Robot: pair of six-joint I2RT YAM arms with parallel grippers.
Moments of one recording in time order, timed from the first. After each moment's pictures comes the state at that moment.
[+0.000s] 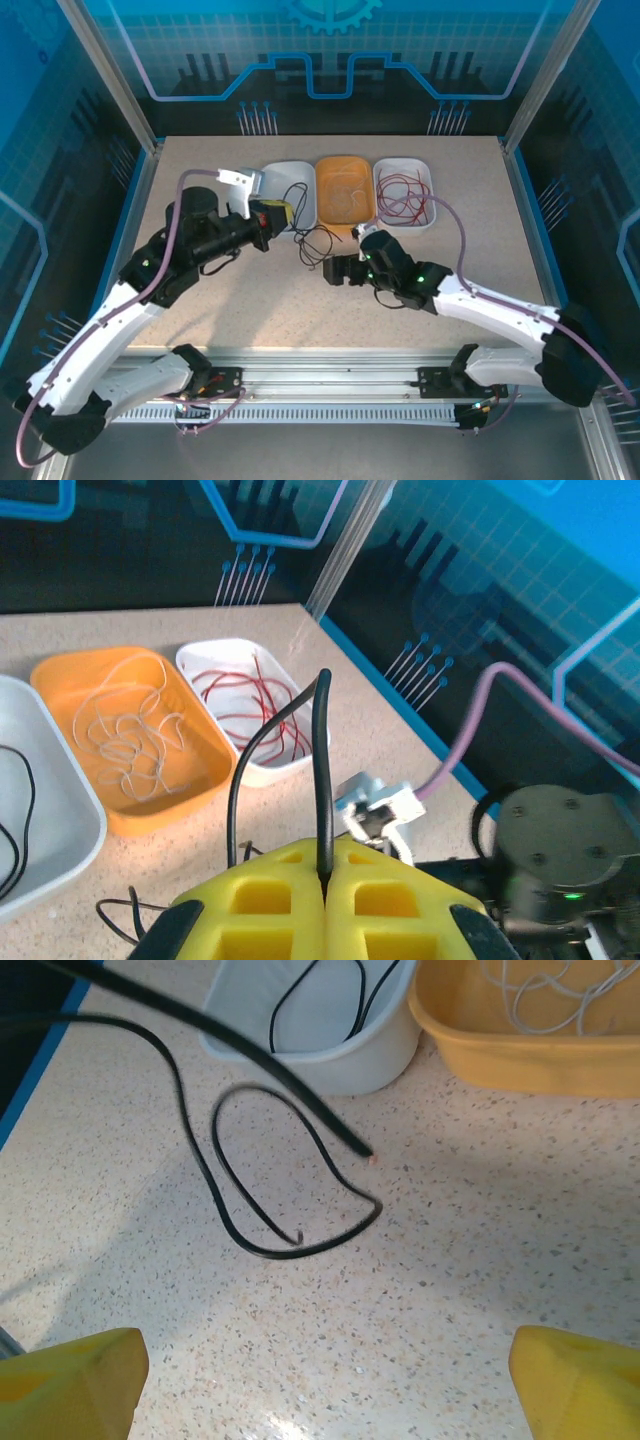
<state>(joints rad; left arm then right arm) -0.60 0.97 1.16 -0.48 0.20 -0.42 0.85 1.18 0.75 -0.22 0.08 0.60</state>
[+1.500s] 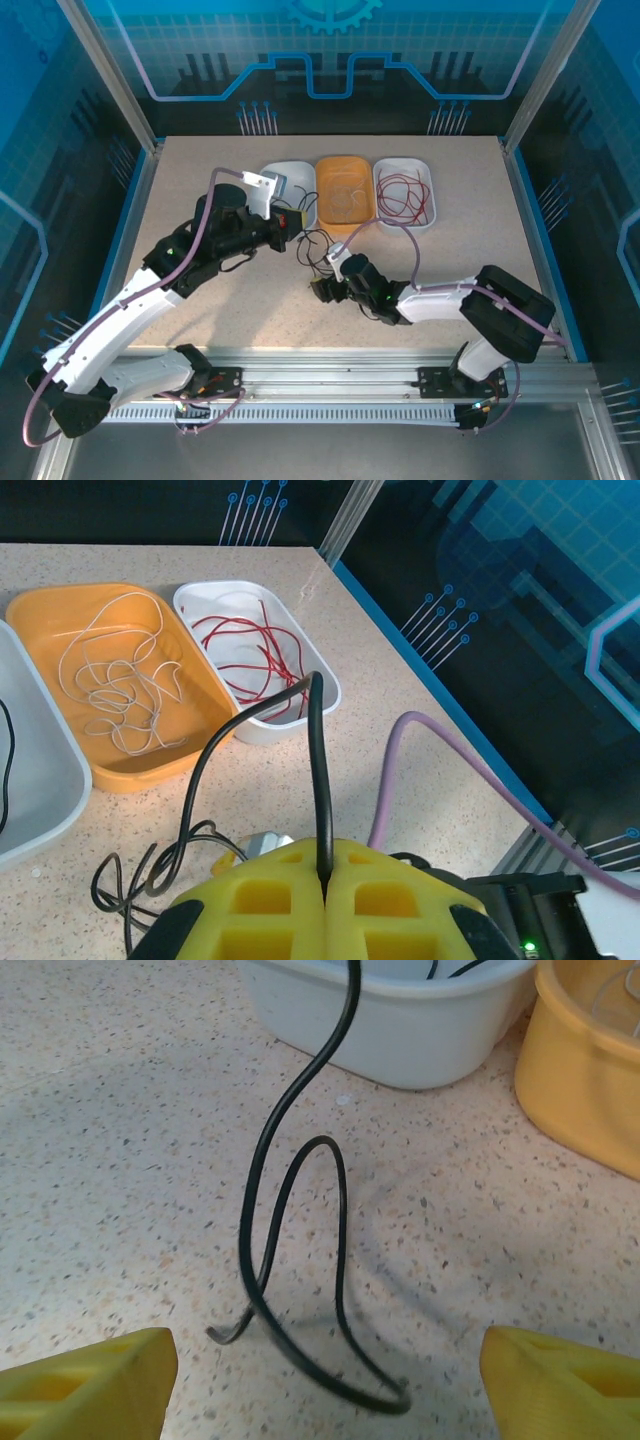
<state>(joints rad) -0.65 1.05 1.17 -0.50 0.16 -0.45 0.92 1.58 0.59 0.40 0.20 0.19</state>
